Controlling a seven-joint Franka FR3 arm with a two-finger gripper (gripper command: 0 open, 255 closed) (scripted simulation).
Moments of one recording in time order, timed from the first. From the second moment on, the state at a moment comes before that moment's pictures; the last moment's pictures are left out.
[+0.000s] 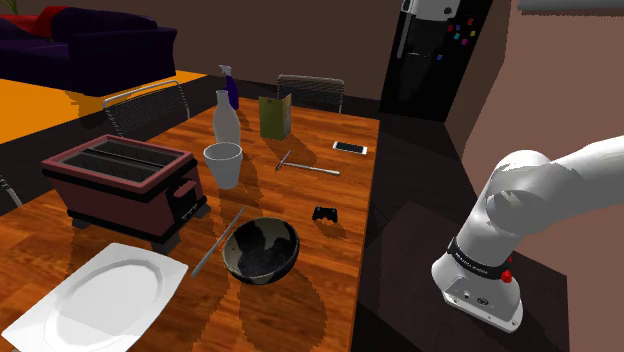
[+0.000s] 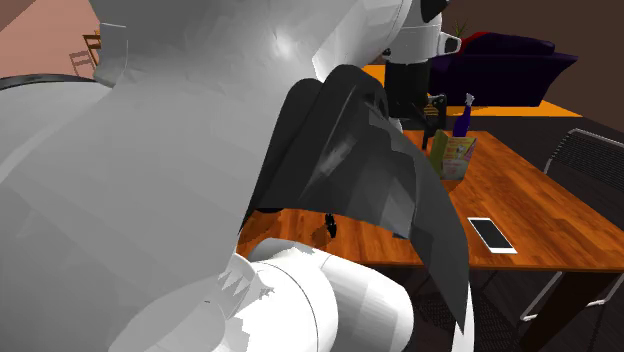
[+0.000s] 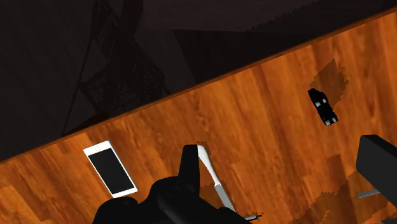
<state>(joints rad) 0.01 -0.83 -0.04 -2.33 -0.10 1.54 -0.13</state>
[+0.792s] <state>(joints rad) 0.04 -0.79 0.09 -2.60 -0.03 1.83 0.06</state>
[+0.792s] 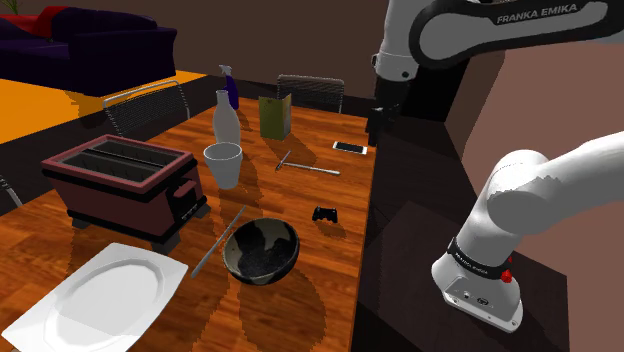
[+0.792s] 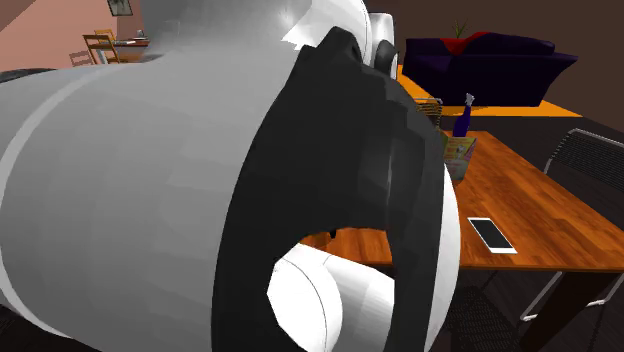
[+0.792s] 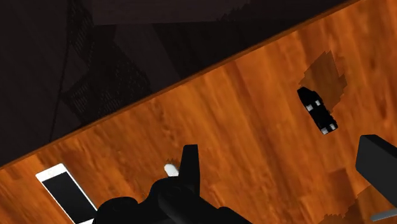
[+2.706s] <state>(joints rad) 0.00 -0.13 0.39 -2.75 -0.11 2.61 0.55</state>
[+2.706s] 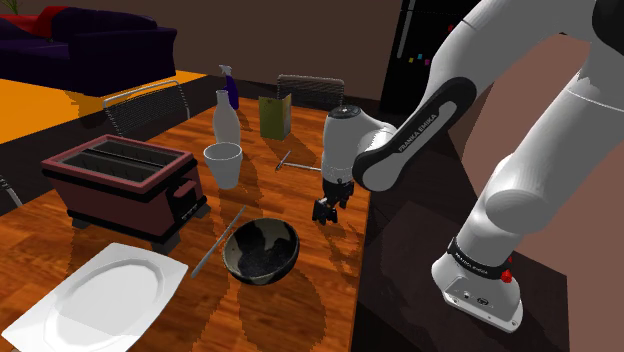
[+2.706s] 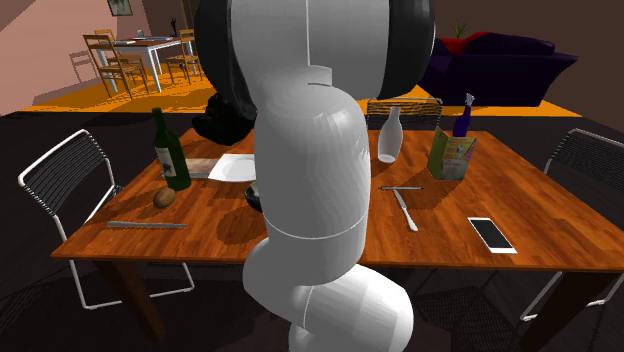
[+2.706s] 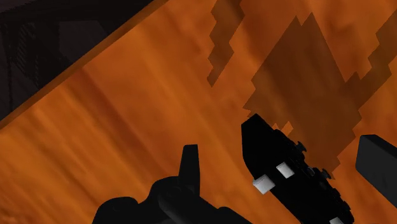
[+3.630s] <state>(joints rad) 0.00 -0.14 0.39 -2.75 -0.11 2.61 0.55</state>
